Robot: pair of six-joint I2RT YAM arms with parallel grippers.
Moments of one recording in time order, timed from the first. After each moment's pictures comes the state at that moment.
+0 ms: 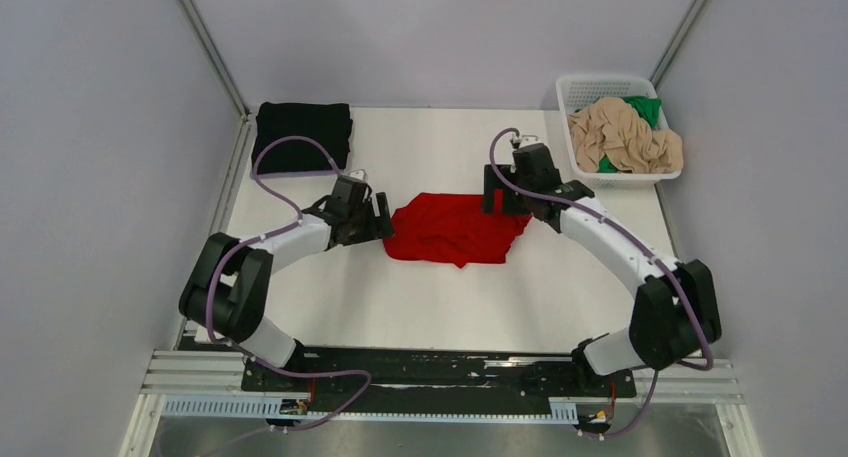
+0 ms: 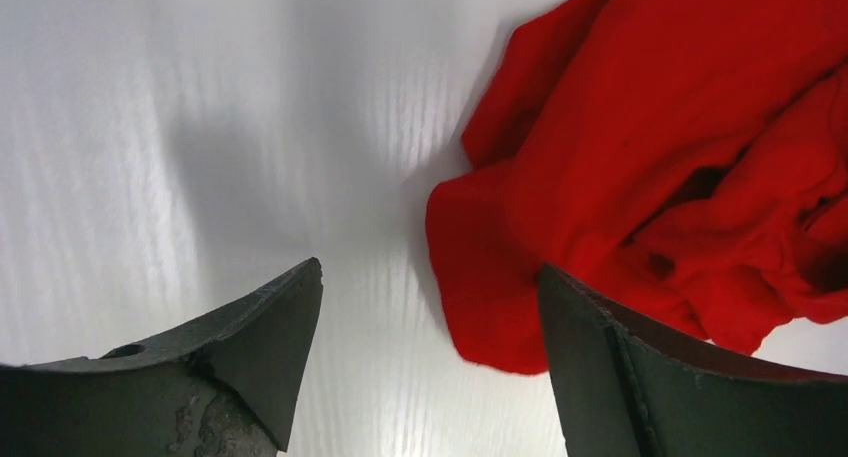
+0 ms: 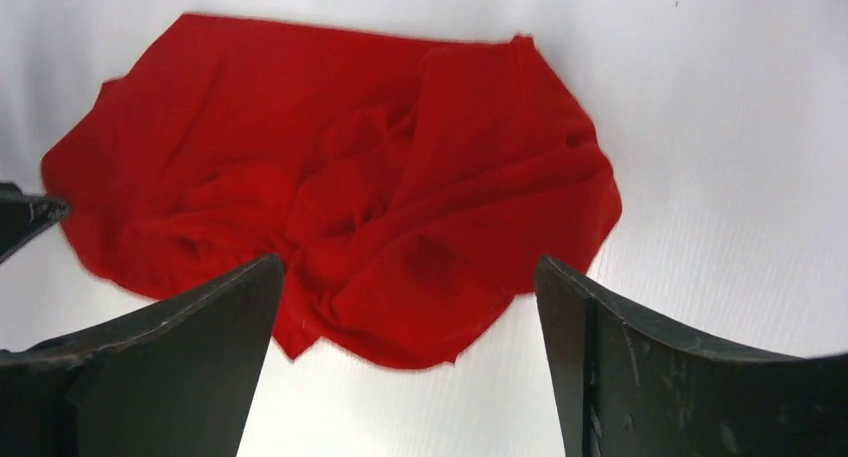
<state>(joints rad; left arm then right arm) -0.42 1.51 0.79 -0.17 0.00 -0.57 0.42 1.38 1.05 -0.43 0.05 0.35</state>
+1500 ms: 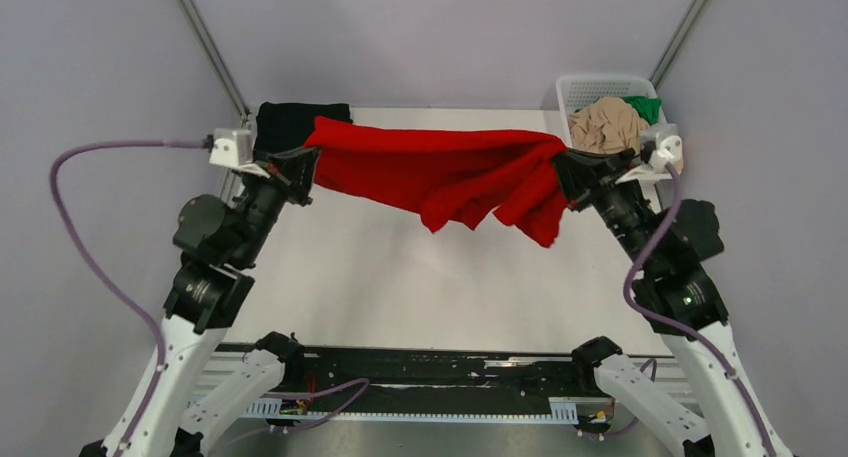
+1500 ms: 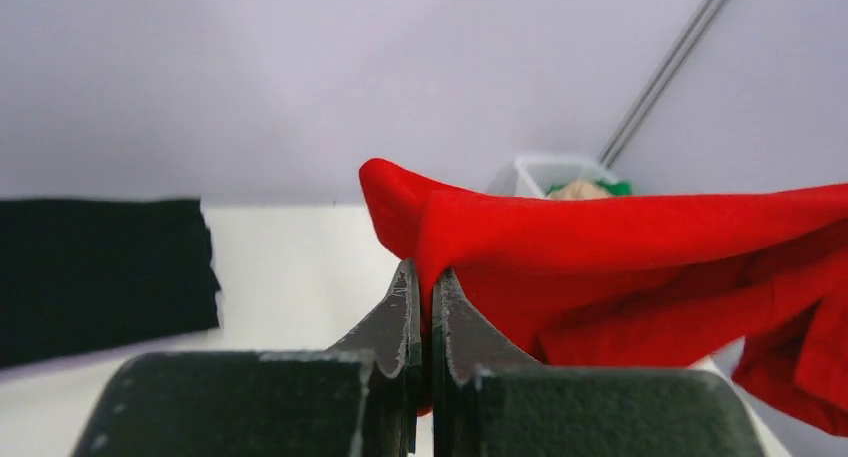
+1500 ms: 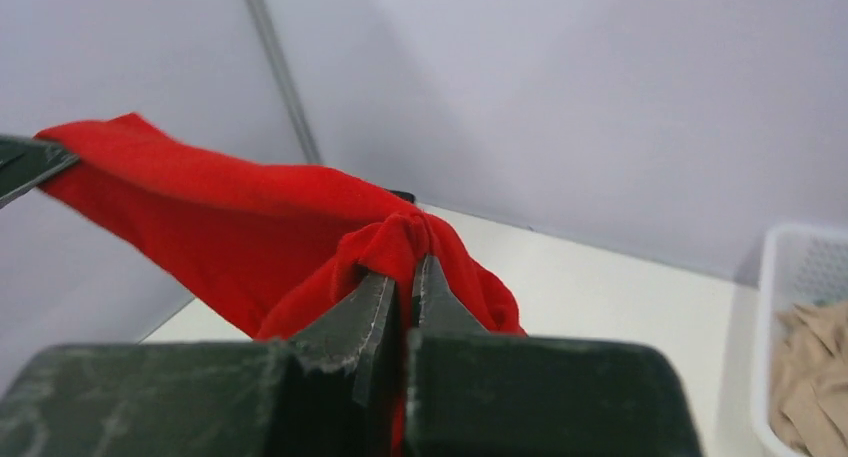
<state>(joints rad) -0.42 0.75 1.06 -0.18 -0.07 -0.32 0.42 0.76 1.09 -0.14 -0.03 0.21</state>
